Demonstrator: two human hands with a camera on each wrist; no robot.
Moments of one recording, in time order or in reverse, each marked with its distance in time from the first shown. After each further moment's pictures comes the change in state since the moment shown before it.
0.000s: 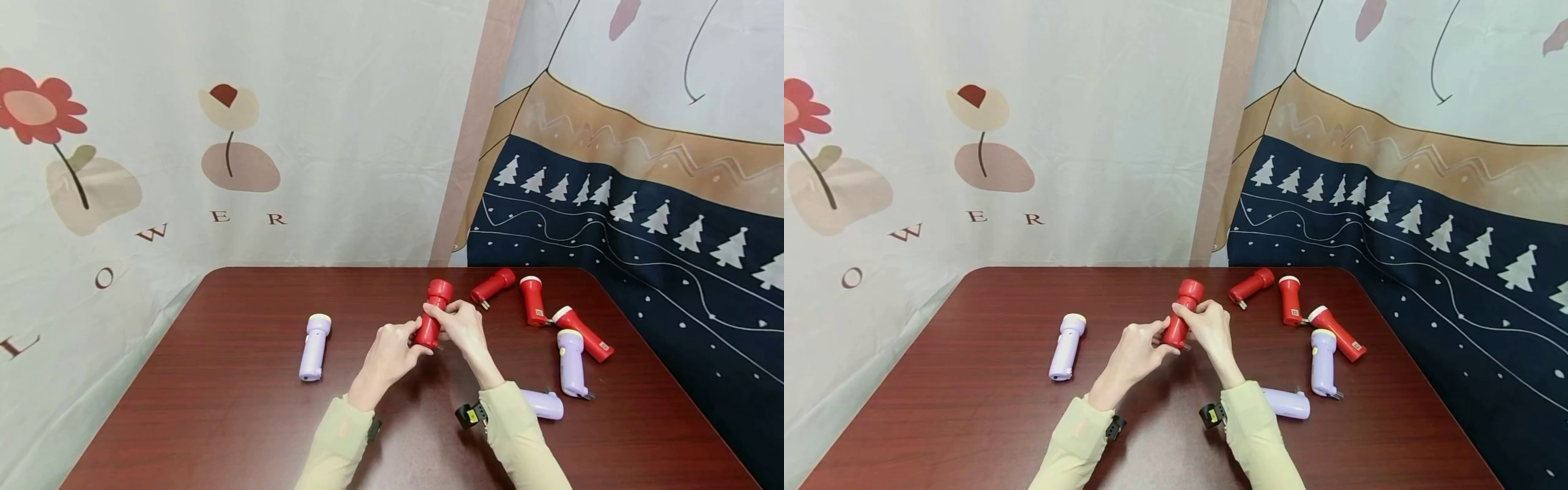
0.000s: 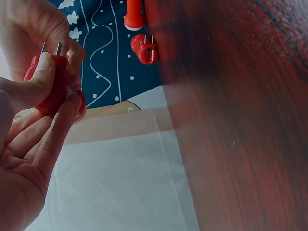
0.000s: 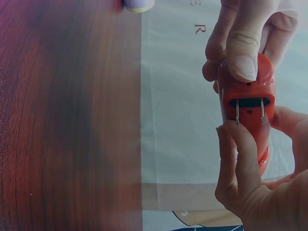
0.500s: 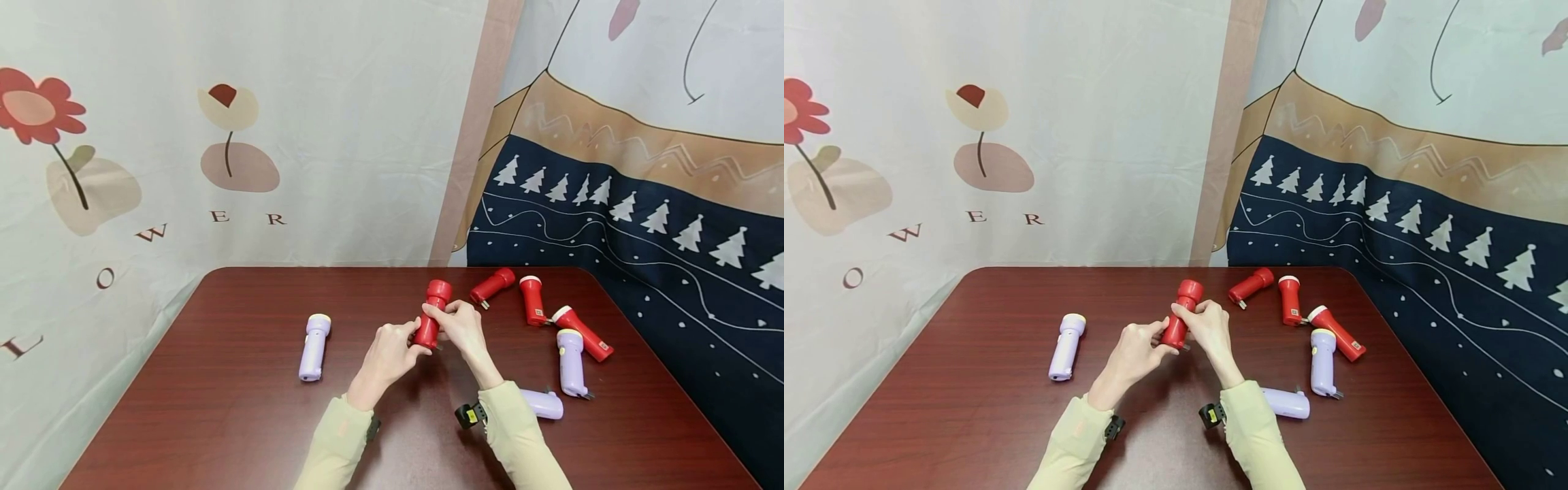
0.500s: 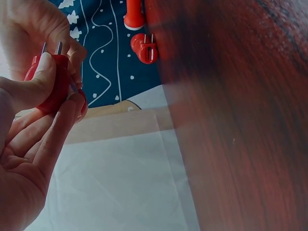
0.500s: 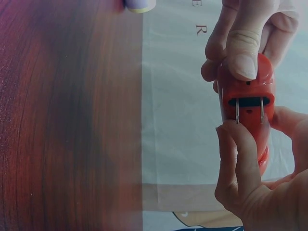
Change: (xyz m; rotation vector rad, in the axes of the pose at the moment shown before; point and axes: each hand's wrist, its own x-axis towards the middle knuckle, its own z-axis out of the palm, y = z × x) left_hand 0.000 -0.001 -0.001 -0.003 -0.005 0.004; right_hand -0.001 -0.001 0.001 -0.001 -0.001 0.001
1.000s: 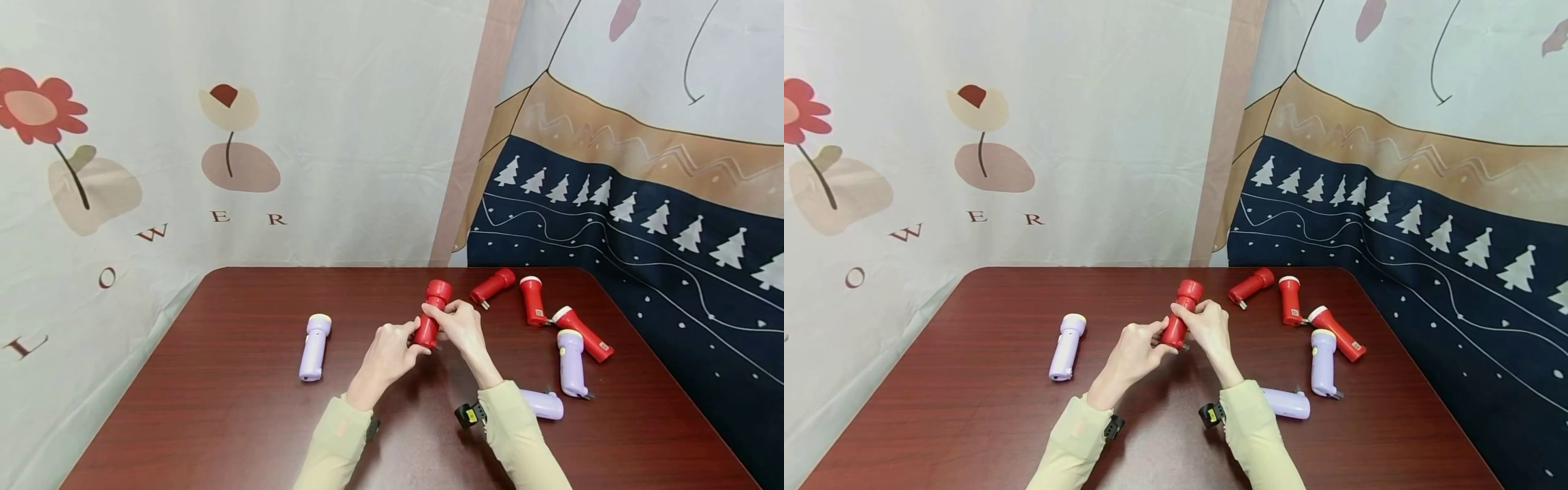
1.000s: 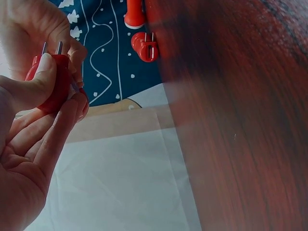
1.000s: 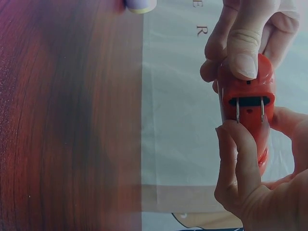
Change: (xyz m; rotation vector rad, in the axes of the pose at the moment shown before) left_hand 0.000 -0.001 -0.001 0.024 -0.002 0.011; right_hand 0.000 -0.002 0.001 -0.027 0.008 -0.004
